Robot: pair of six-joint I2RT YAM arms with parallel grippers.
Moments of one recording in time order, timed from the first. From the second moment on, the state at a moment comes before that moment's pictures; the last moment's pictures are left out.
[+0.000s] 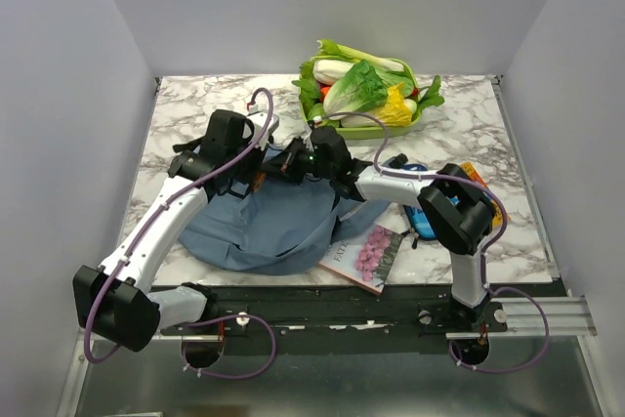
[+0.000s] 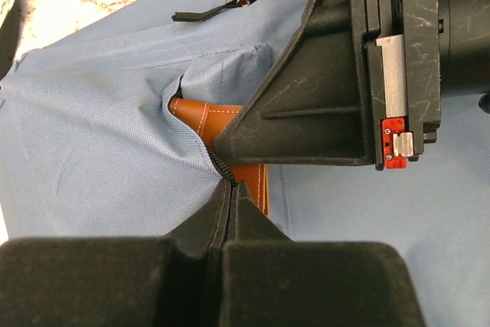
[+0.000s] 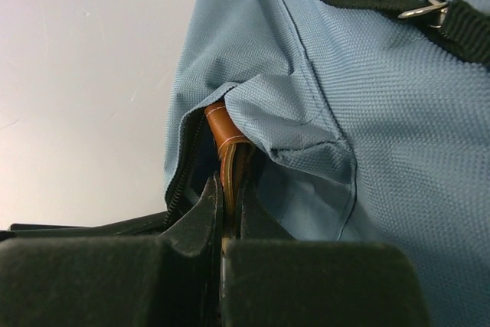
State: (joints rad) left arm -0.39 1.21 1.11 -0.67 0.10 0.13; right arm 0.83 1.99 1.28 0.41 -0.30 1.33
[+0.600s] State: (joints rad) left arm -0.39 1.29 1.29 -0.68 0.35 0.02; right arm 0.75 1.68 1.05 0.48 -0.25 1.29
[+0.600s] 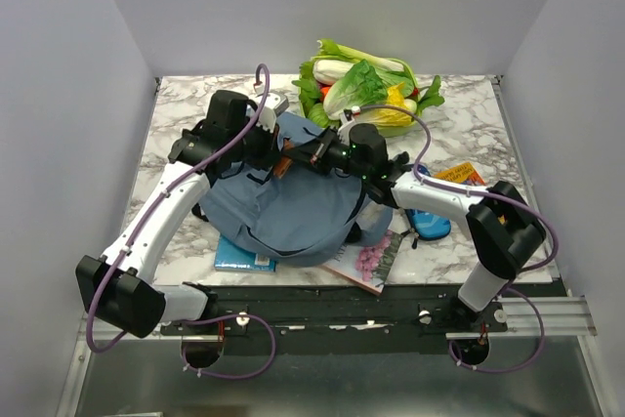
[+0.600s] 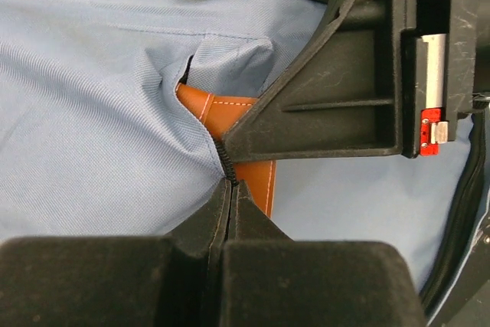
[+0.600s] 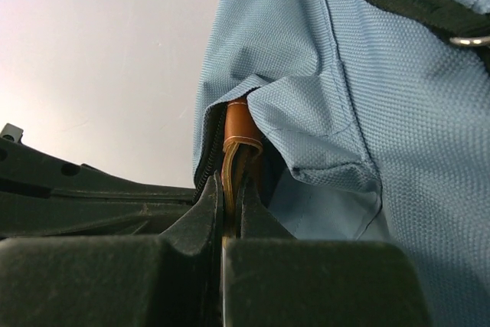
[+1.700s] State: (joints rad) left arm -0.35 1.31 1.21 -0.66 0.46 0.12; right arm 0.75 1.74 1.14 0.21 -0.28 1.09
